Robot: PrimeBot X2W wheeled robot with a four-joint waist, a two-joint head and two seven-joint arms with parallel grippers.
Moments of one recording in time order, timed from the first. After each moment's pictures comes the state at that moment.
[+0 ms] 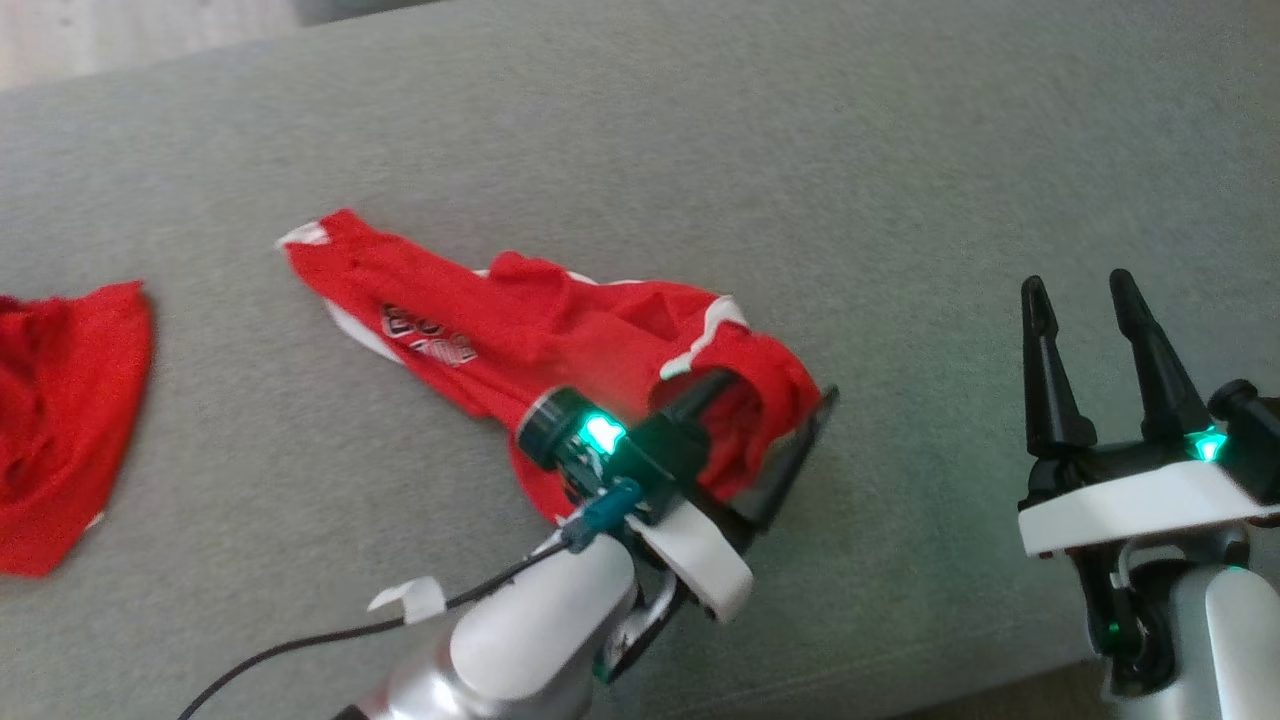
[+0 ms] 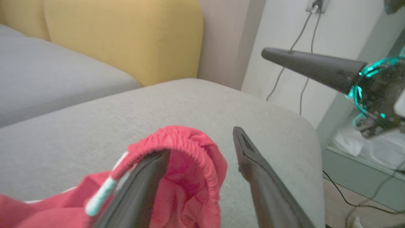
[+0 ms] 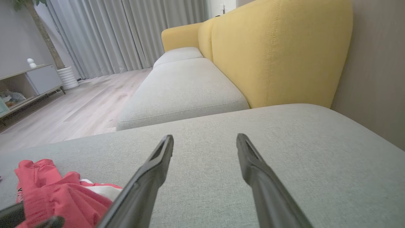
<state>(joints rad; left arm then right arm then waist) -0.58 0.06 -1.00 0.41 -0.48 0.04 -0.17 -0.05 -0.05 -0.01 -0.13 0.22 0.13 0.04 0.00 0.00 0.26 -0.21</state>
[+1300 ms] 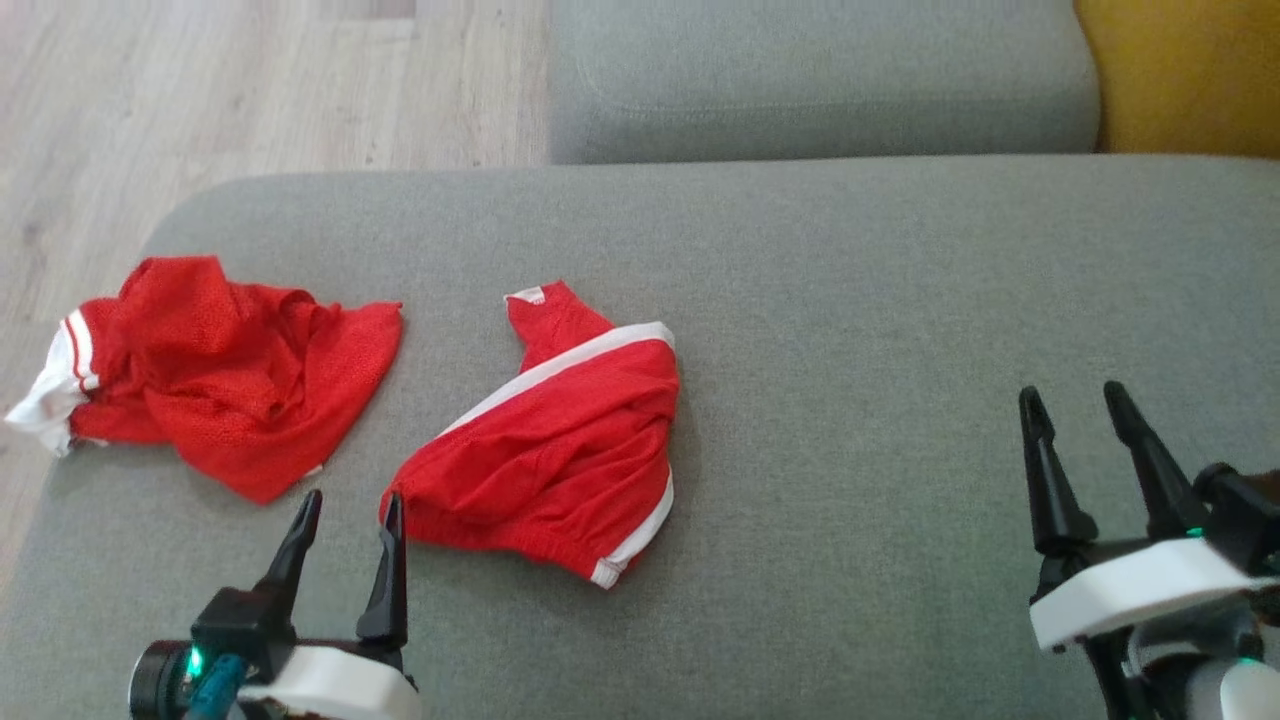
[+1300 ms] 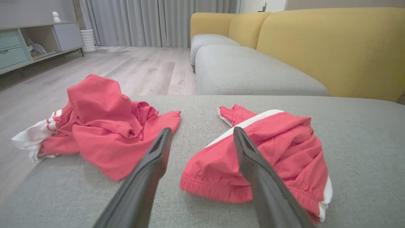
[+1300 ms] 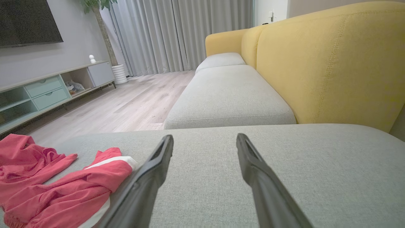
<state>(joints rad) -0.05 0.49 -0.64 0.05 -0.68 0.37 -0.20 0.10 -0.05 -0.04 -0.19 0.19 0.13 0.15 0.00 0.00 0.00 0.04</state>
